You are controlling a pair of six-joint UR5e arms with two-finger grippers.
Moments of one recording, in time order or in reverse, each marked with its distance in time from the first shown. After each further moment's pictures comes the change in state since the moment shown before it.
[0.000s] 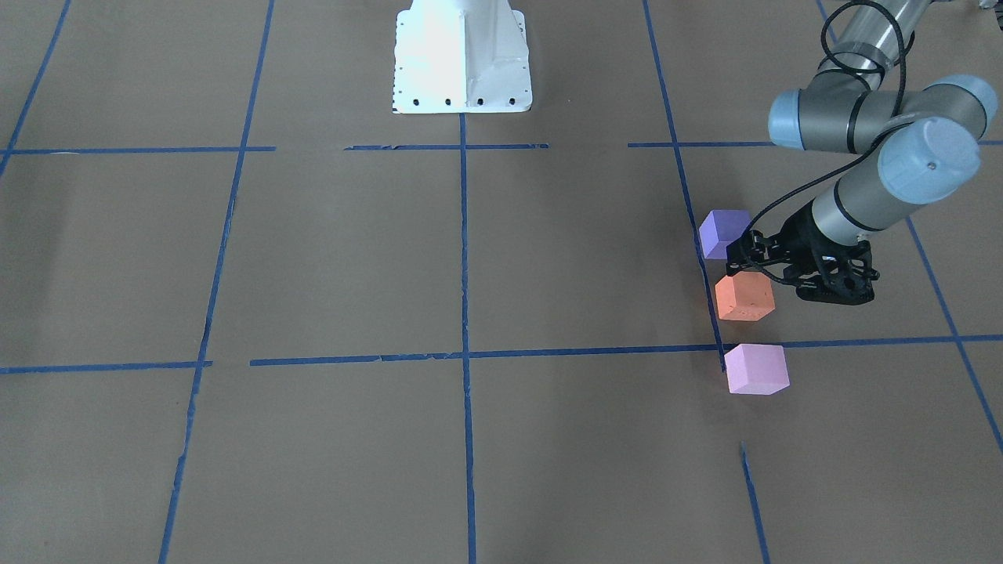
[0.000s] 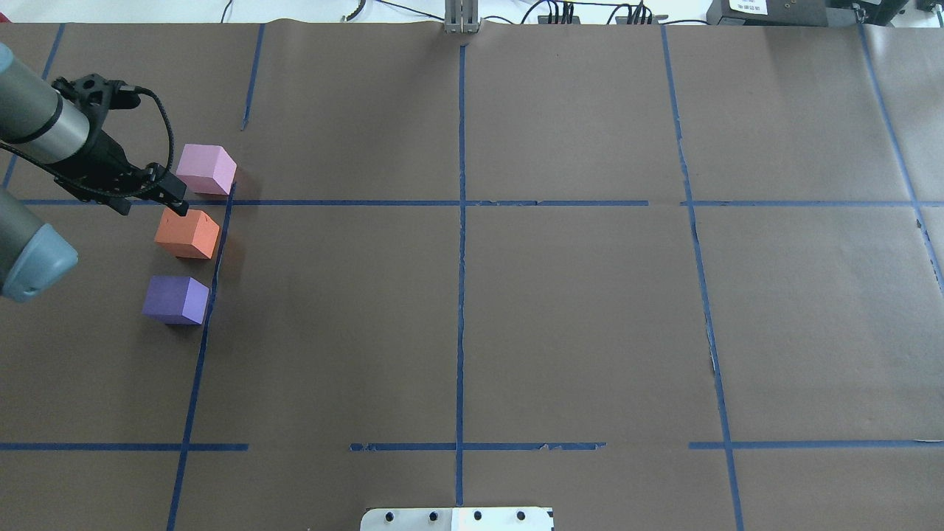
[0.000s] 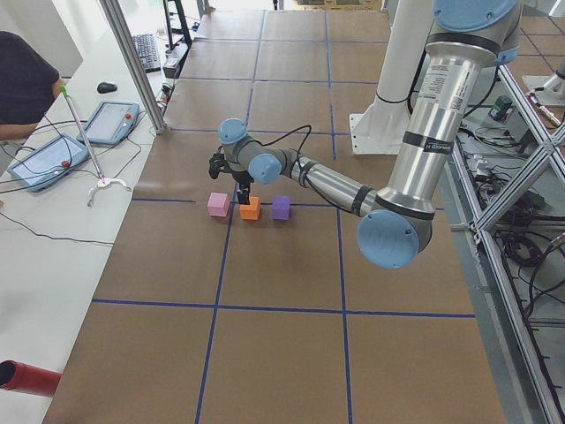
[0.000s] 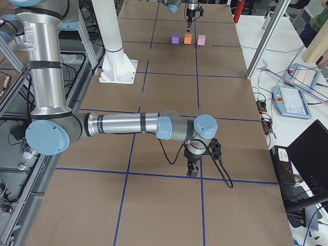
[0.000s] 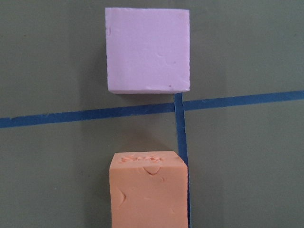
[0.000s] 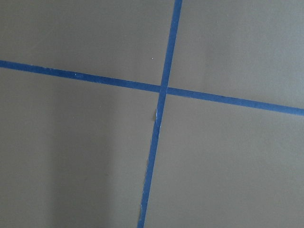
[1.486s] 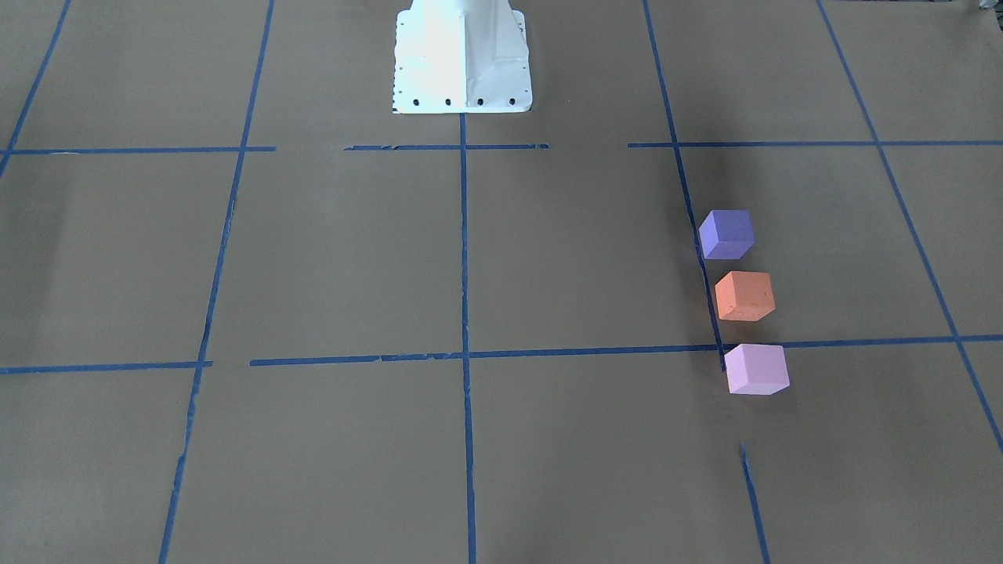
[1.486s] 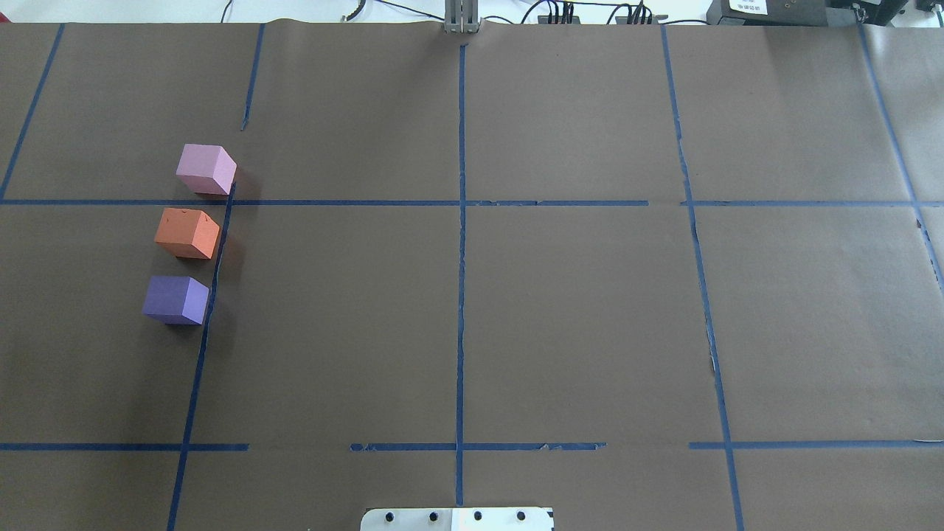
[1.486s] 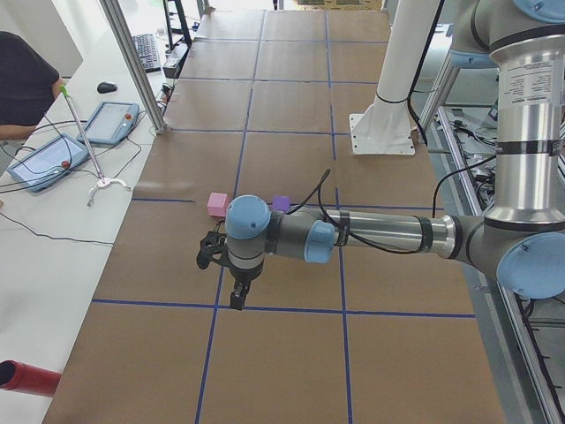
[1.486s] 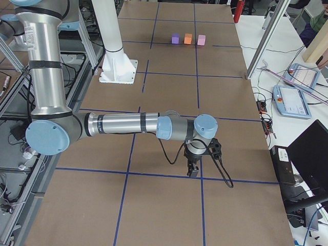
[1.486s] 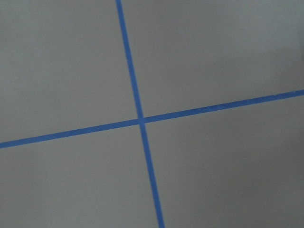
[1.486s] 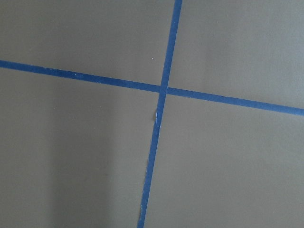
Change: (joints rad) left arm -0.568 0.351 0.011 0.060 -0.021 0.818; right arm 0.000 0.000 0.000 0.000 0.000 0.000
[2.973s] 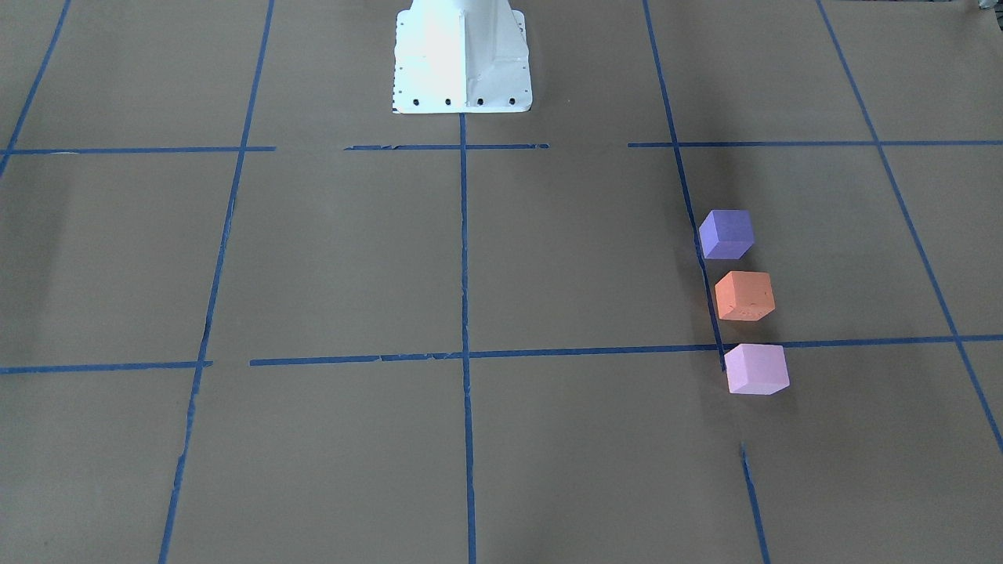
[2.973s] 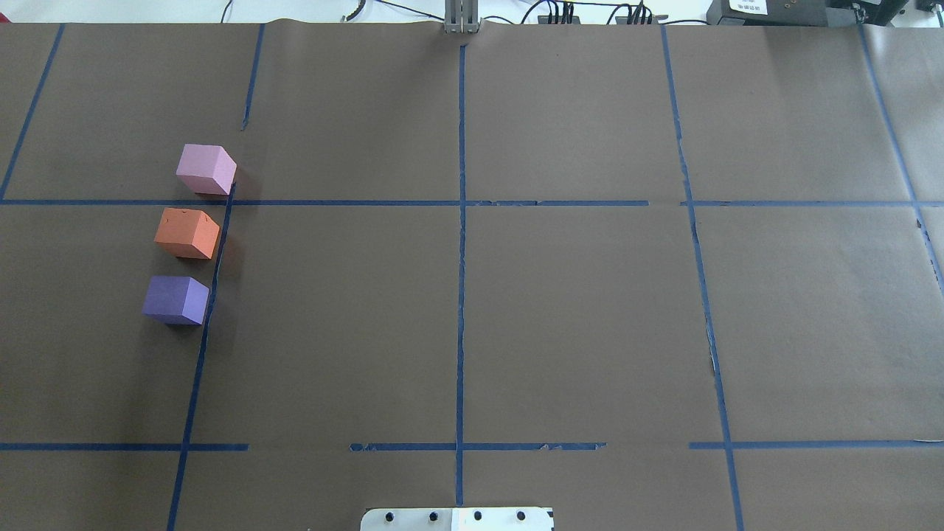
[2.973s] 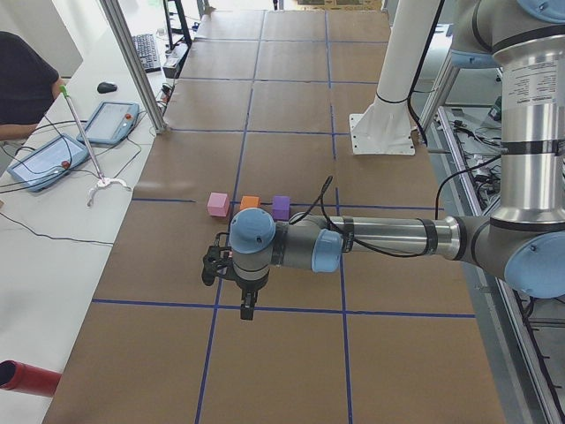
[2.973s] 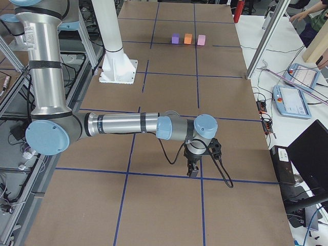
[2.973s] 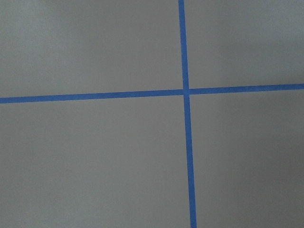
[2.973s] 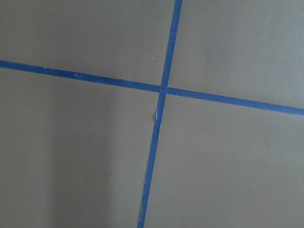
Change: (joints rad) left arm -0.013 0.012 0.009 0.005 -0.027 -0.127; right arm 0.000 0.000 0.000 0.000 0.000 0.000
